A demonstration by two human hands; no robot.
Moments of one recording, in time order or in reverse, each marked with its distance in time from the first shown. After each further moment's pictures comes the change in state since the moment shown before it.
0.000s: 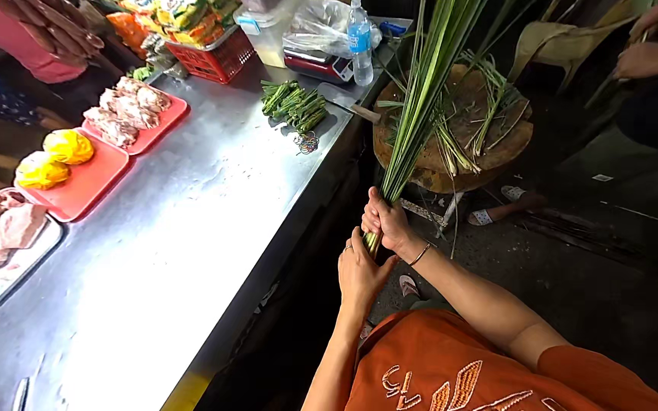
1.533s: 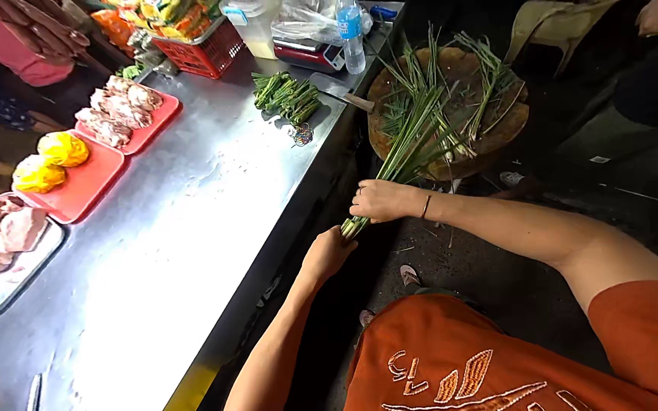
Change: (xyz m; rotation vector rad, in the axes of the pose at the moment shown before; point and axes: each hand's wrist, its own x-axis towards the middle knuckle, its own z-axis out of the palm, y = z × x) left_hand 0.040 -0.019 -0.073 0.171 -0.536 -0.098; right_hand 0.038 -0.053 -0.007 -2.081 -1.143 -0.406
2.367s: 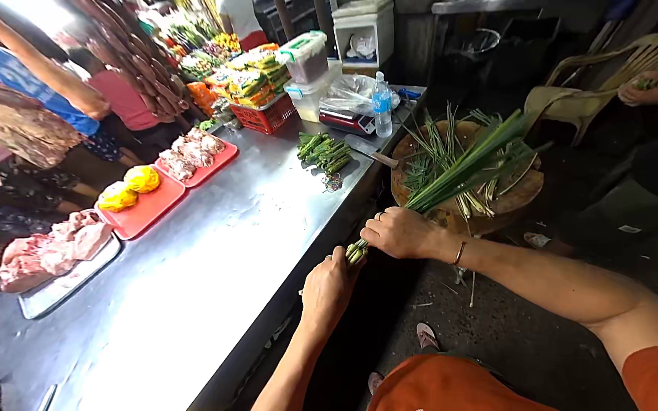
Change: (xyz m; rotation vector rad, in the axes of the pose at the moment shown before) left_hand -0.061 0.027 -0.045 0.192 0.506 0.016; right_hand -0.007 -0.023 -0.060 -0.291 0.658 -0.072
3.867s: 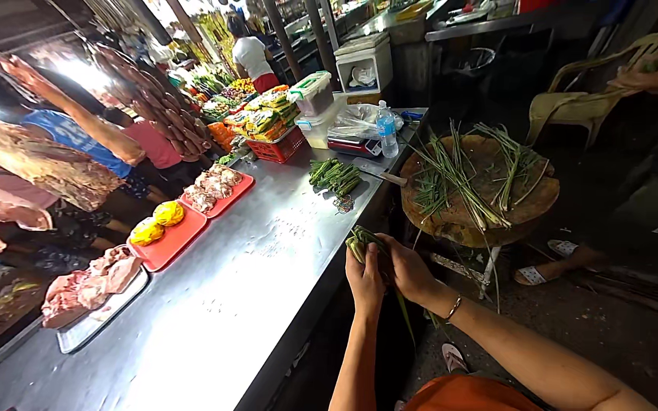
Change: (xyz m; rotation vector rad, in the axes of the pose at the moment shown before) left_hand 0.048 0.033 0.042 -1.334 0.551 0.204; right_hand 0.005 -0.063 0.026 0.525 0.383 0.746
